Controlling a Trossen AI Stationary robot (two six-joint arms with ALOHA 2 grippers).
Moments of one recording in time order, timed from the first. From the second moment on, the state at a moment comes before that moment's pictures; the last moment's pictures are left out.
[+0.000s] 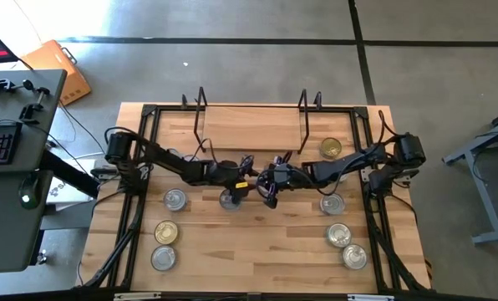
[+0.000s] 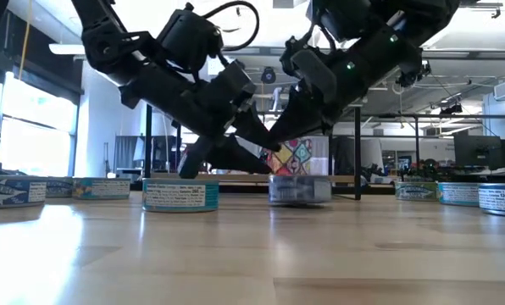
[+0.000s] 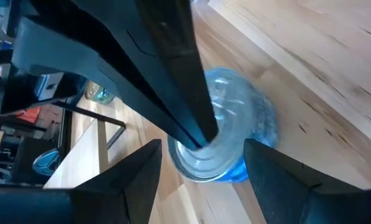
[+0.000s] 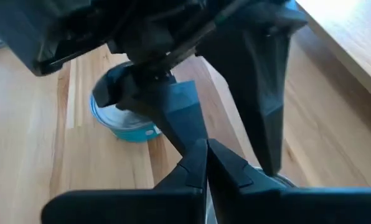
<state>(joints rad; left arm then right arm) 0.00 1.86 0.79 0.54 -0.13 0.87 0.07 1.68 0.86 0.17 0.18 0.27</state>
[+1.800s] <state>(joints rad) 0.05 1.97 1.20 -0.03 0.07 0.72 0.52 1.56 0.86 -0.17 0.64 0.40</state>
